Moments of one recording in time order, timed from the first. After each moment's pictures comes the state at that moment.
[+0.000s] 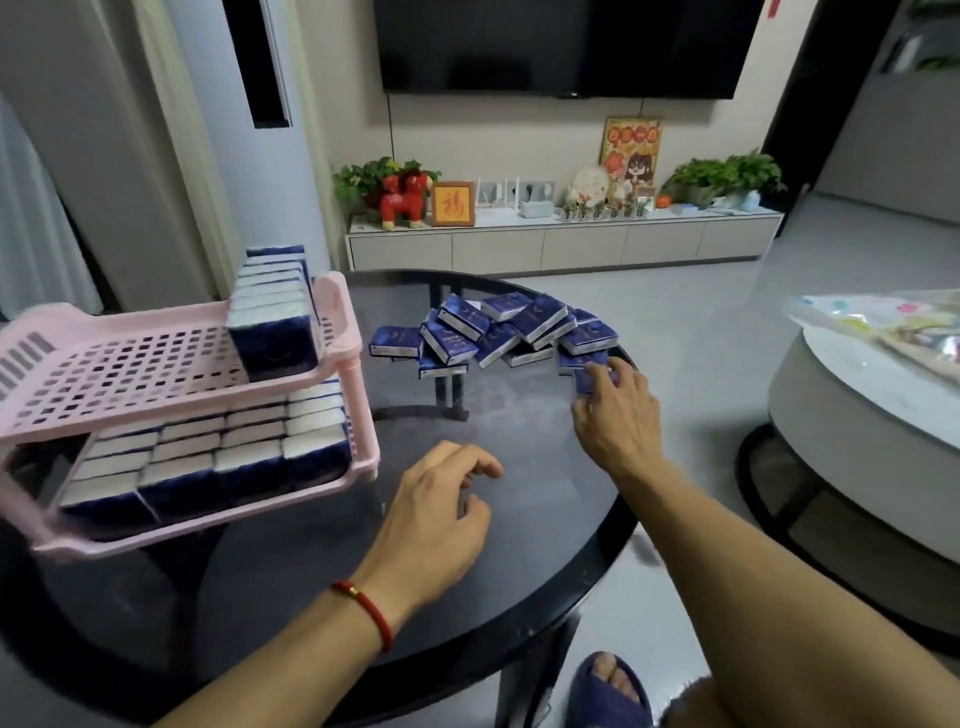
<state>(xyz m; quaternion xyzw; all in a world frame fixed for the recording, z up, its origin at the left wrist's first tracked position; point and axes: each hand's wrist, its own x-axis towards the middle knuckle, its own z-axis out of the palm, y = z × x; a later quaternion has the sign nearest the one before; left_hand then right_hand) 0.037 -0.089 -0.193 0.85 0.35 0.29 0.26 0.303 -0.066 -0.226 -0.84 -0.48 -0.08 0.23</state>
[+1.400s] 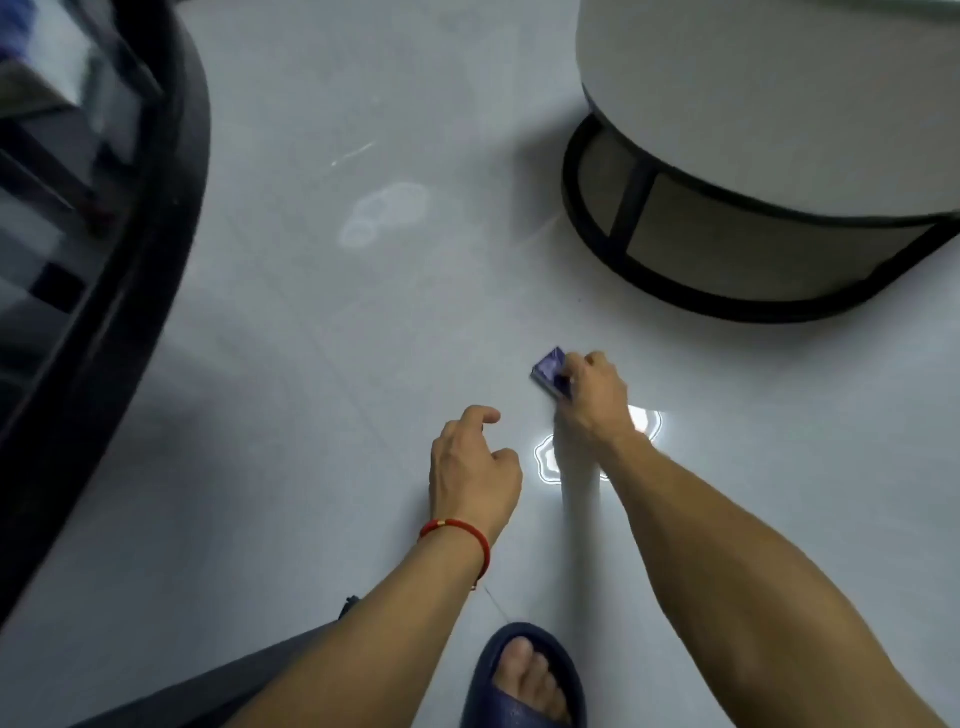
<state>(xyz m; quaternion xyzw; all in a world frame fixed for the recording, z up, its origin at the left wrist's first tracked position) 0.345 -0.173 -0.471 0.77 0.46 0.00 0.45 0.535 -0.233 -0.606 -0.93 -0.26 0.16 0.21</state>
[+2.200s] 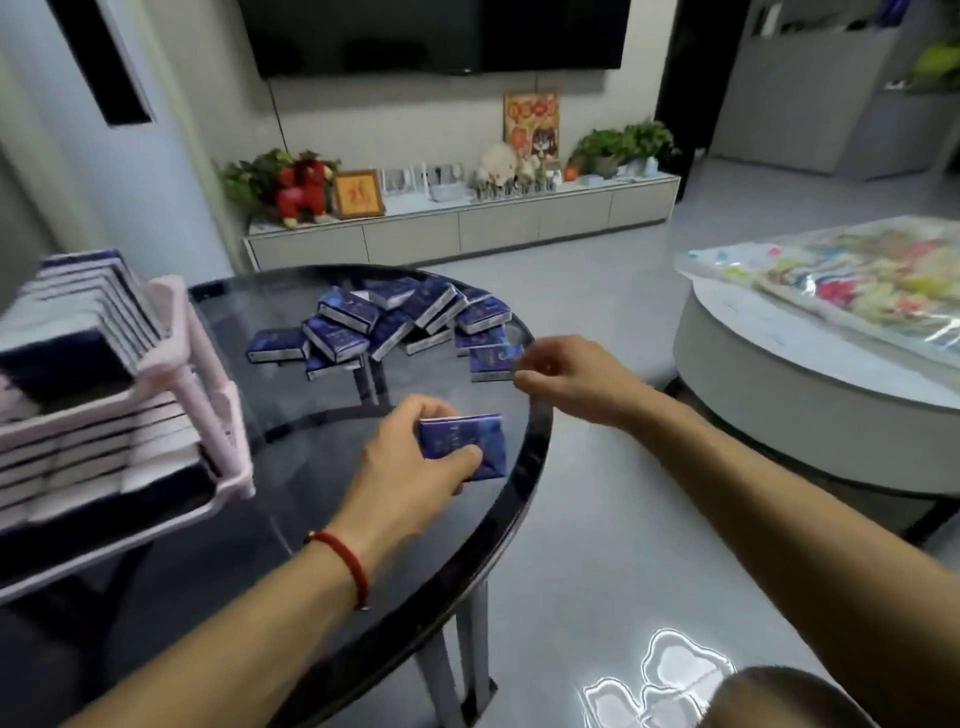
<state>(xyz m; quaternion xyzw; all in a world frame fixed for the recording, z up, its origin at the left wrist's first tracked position) 0.117 -0.110 -0.162 0.71 0.41 0.29 0.49 0.354 -0.133 -0.163 -0.75 -0.57 0.16 0.30</state>
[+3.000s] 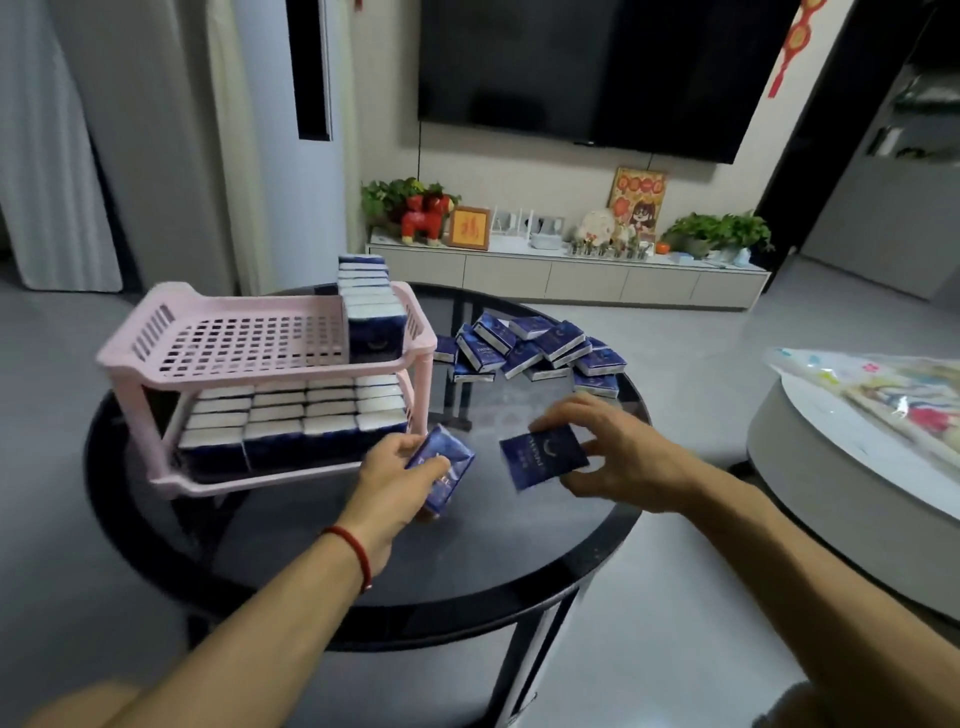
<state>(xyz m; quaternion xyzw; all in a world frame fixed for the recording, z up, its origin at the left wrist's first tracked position) -0.029 -0.080 -0.179 0.53 0.49 0.37 0.59 0.223 -0.152 -0.123 -0.61 -0.75 0.15 0.19</state>
